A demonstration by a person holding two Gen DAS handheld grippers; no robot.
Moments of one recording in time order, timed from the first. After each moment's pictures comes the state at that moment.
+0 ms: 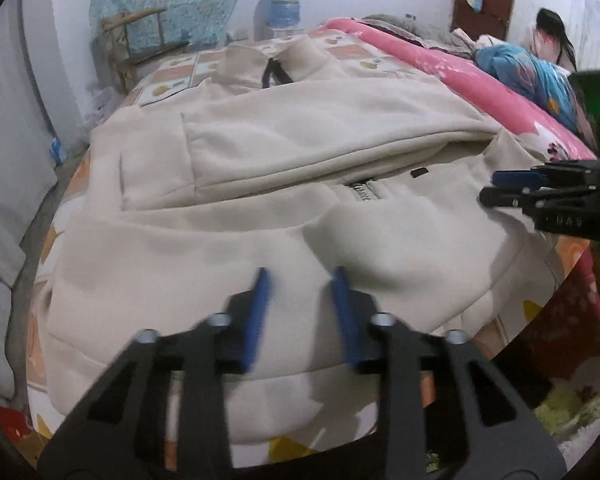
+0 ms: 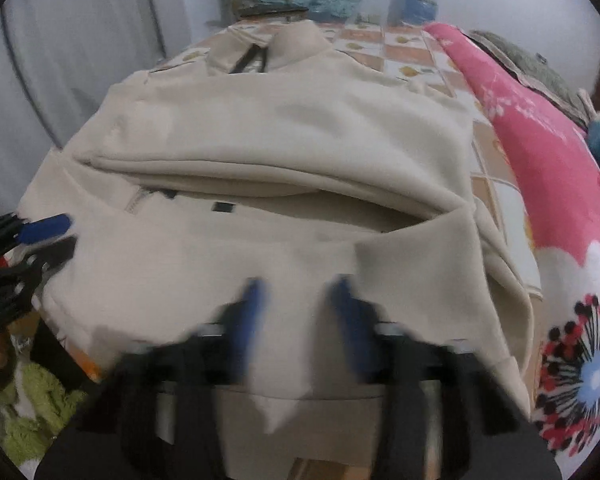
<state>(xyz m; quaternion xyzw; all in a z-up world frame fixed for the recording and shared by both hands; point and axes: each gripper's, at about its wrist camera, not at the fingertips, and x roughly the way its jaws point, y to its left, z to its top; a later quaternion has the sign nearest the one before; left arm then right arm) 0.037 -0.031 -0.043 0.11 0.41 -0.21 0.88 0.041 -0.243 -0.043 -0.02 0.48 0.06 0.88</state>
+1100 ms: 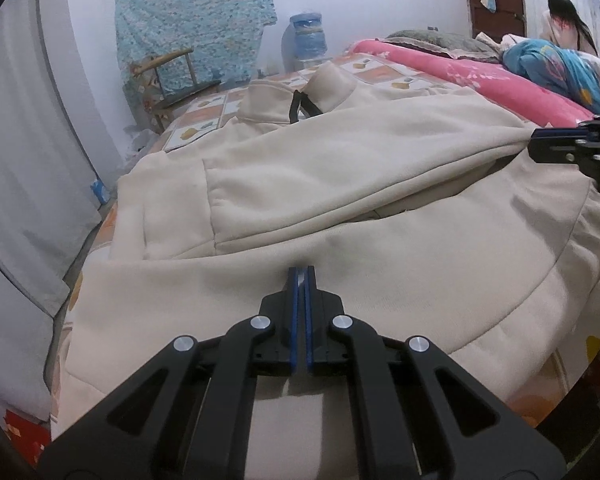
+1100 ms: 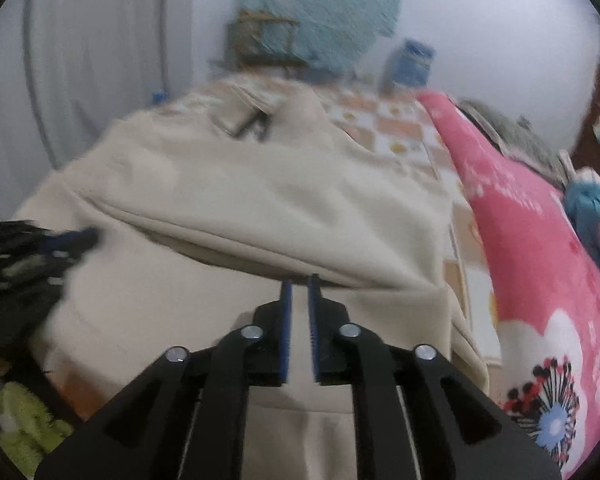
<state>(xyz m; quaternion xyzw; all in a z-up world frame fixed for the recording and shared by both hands) 0.052 -0.049 -0.050 0.15 0.34 -0.14 0.92 0.038 -0.229 -0.008 -0.08 0.37 0.05 0.92</state>
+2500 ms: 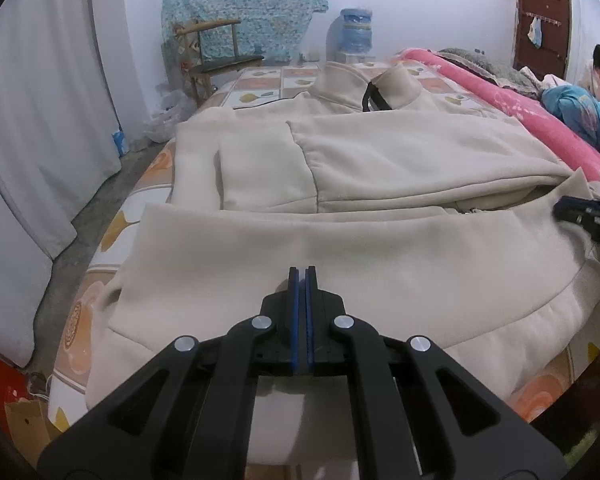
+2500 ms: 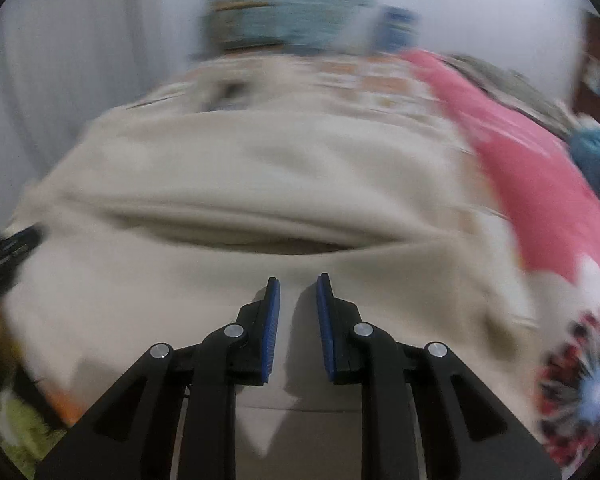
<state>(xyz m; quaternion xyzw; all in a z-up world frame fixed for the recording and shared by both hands) 0.054 0.012 -0.053 0.07 0.37 -0.10 0.92 0.050 -0.275 -0.045 0.00 0.42 -0.02 0.91</state>
